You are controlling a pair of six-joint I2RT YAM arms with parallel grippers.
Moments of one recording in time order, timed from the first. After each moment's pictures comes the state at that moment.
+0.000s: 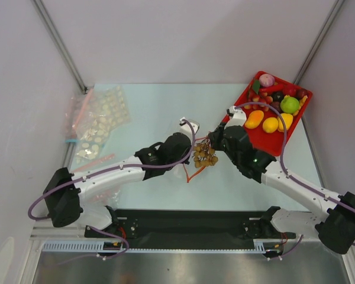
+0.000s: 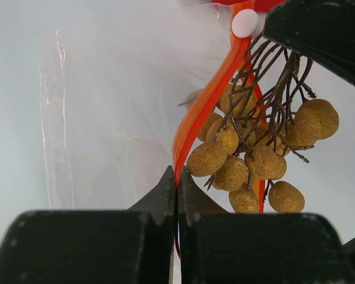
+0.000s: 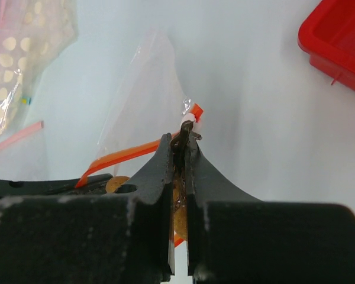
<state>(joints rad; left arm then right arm) -1.00 1.39 1.04 -0.24 -0.39 -0.28 0.76 1.13 0.85 -0.09 0.39 0.58</state>
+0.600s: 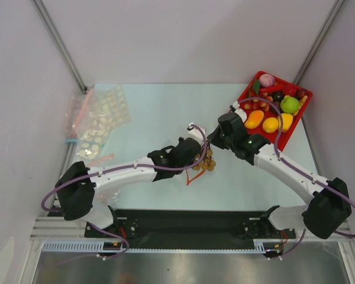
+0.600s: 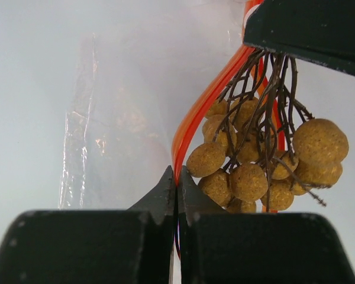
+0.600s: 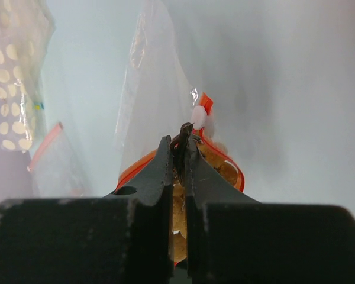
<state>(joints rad) -1.06 1.51 1.06 -0.22 -0.52 -0.28 0.65 1.30 1.06 -0.42 0.25 0.89</state>
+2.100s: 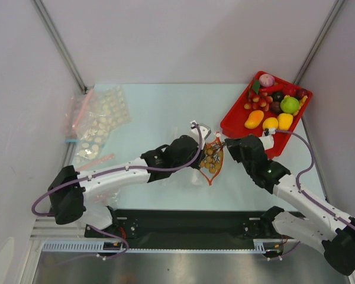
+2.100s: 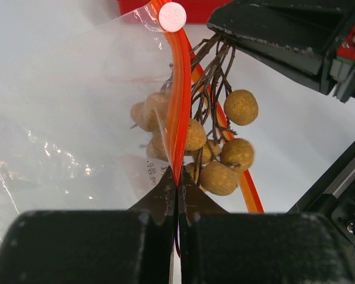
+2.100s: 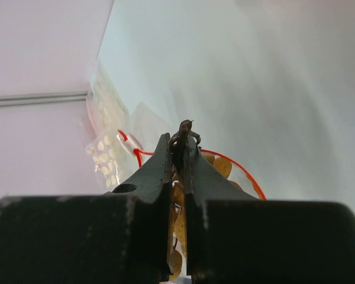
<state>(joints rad) -1.08 1.44 1.06 -0.14 -0.25 -0.32 0.59 0.93 0.67 -0.23 0.41 1.36</state>
